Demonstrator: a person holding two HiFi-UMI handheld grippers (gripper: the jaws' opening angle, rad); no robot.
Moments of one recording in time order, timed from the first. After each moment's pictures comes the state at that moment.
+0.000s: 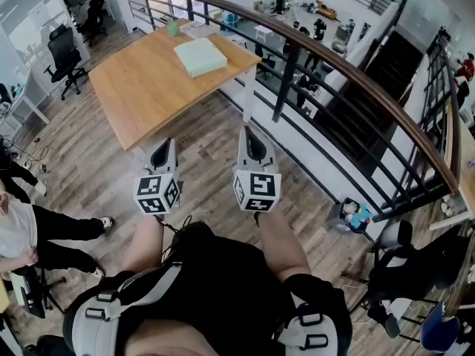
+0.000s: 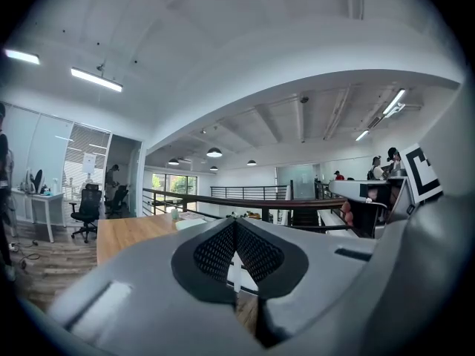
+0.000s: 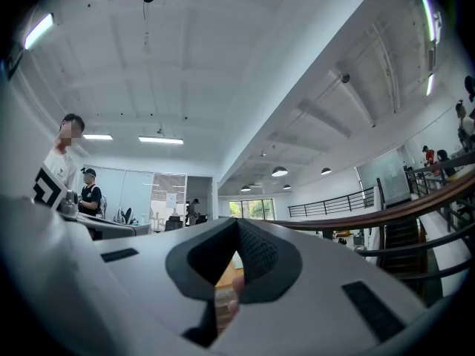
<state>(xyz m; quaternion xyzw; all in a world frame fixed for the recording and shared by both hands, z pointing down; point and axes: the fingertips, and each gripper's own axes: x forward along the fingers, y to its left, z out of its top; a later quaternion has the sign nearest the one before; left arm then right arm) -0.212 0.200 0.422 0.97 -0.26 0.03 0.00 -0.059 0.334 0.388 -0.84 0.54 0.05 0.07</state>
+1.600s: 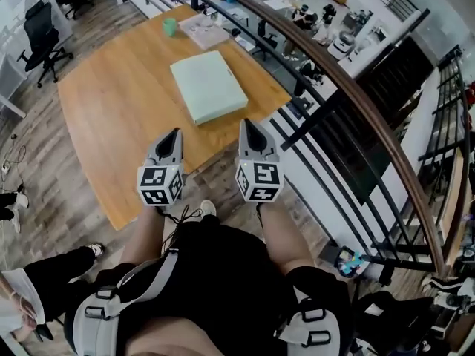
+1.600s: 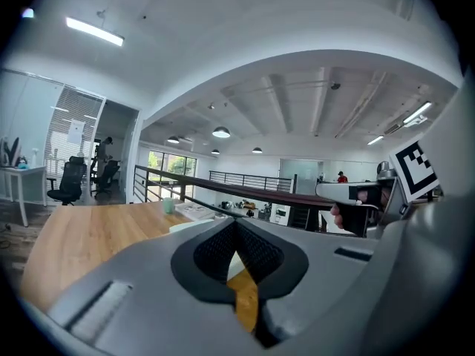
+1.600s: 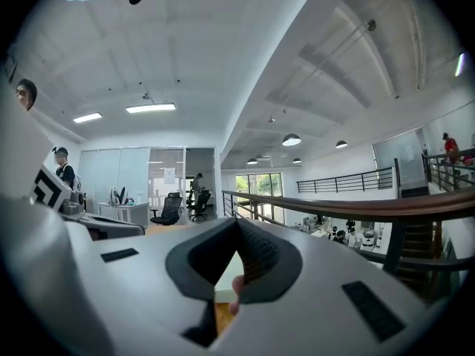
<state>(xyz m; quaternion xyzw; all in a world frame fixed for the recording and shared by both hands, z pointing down) 0.041 -0.183 0.471 0.97 -0.24 0.08 0.07 0.185 -0.079 0.434 -0.82 0.57 -0.04 0.00</state>
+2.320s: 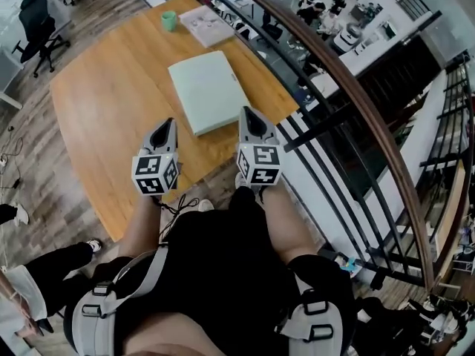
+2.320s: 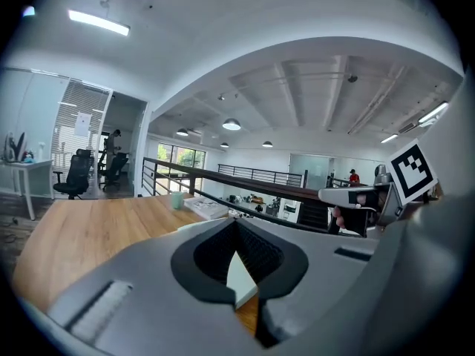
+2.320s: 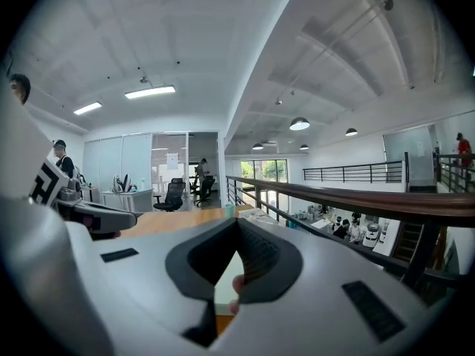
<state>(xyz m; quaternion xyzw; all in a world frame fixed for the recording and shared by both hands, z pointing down) 0.096 -0.277 0.484 0.95 -0.27 0.10 0.09 0.264 -0.176 0.460 -0.80 0.59 -0.09 -0.05</state>
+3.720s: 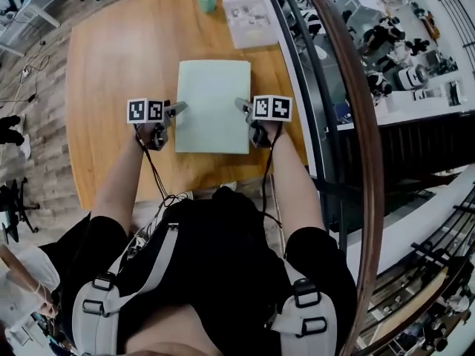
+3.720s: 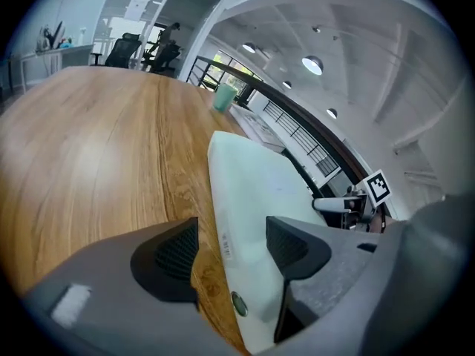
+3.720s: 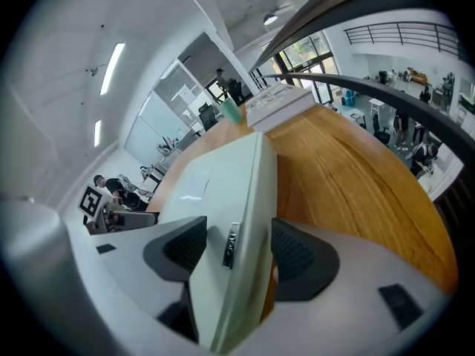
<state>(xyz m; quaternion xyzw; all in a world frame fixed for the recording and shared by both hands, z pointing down) 0.167 -0.399 0.705 0.80 -0.31 0.29 0.41 0.398 -0.344 0.716 -0.50 0.69 -0.50 -0.12</state>
